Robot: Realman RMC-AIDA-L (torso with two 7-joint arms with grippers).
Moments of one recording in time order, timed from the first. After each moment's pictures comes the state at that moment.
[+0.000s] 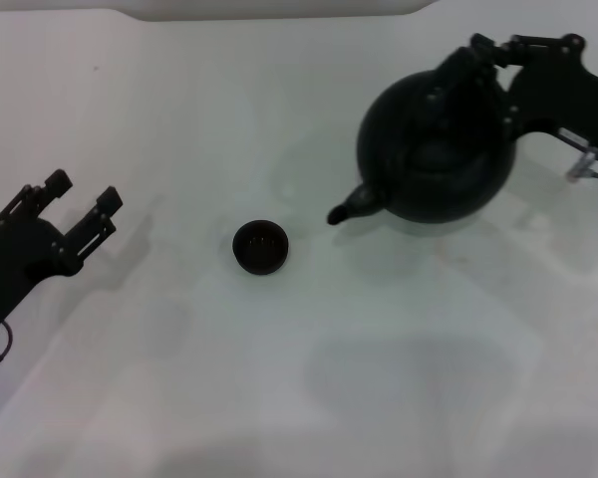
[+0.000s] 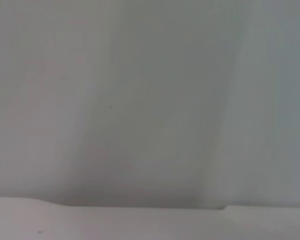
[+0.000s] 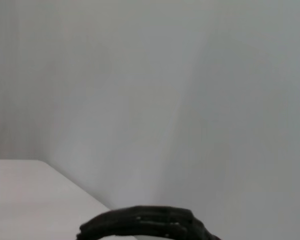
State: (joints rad) left arm -0.14 -2.08 1.31 0.28 -2.36 -1.32 2.41; right arm 0.19 2.02 -1.47 -0.81 -0.95 -1.01 0.73
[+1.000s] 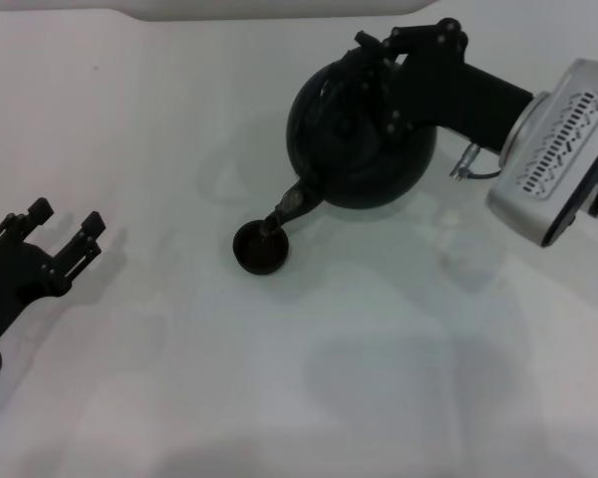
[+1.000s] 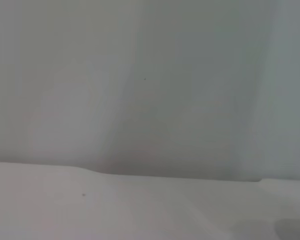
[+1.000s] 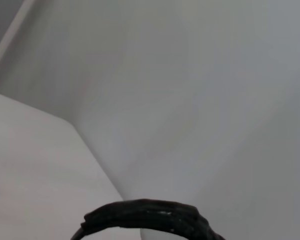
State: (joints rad) left arm -0.14 -2.08 1.29 0.19 -2.40 -1.27 2.50; right arm 0.22 2.02 -1.88 -1.00 -0.69 -0.62 0.30
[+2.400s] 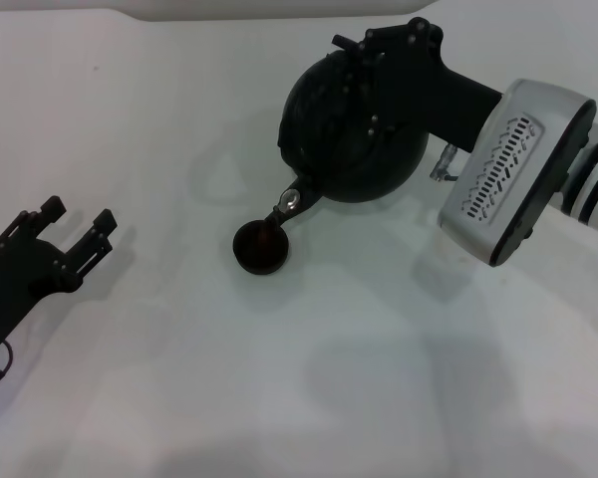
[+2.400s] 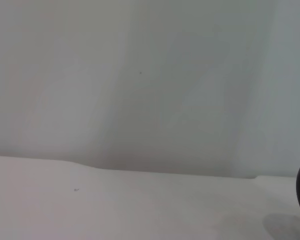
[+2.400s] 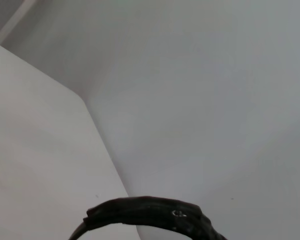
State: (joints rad) left arm -0.18 -2.08 1.28 0.14 -2.40 -1.27 2.50; right arm 0.21 2.03 -1.96 -1.10 -0.68 -0.47 0.15
